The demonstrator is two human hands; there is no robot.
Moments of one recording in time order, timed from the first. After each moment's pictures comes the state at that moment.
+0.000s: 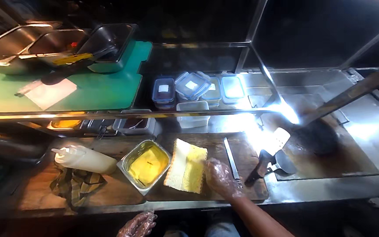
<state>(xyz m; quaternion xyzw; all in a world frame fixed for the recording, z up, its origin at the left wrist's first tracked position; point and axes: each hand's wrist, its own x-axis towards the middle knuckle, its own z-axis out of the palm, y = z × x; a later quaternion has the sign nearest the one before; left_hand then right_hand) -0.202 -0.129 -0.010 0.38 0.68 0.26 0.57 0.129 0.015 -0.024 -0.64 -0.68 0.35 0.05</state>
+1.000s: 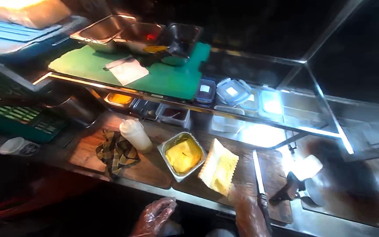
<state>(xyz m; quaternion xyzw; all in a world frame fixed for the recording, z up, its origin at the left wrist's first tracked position) -0.235 -0.142 -0.030 0.43 0.64 0.34 0.54 0.104 -0.081 -0.002 -0.69 -0.65 0.31 0.10</state>
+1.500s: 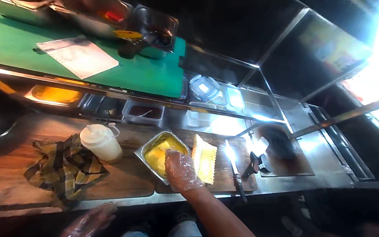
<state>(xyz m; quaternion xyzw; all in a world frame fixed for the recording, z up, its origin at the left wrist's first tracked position) -0.385 -0.122 -0.040 0.36 0.62 0.37 0.59 -0.121 0.038 0.065 -0.66 -0.70 0.25 -0.11</state>
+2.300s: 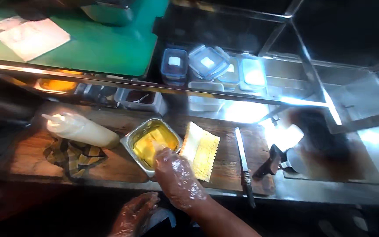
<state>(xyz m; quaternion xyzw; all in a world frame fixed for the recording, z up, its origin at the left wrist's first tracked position) -0.221 -0.130 -0.022 0.31 0.67 0.28 0.62 -0.043 0.004 0.046 -0.52 -0.81 0.23 0.14</state>
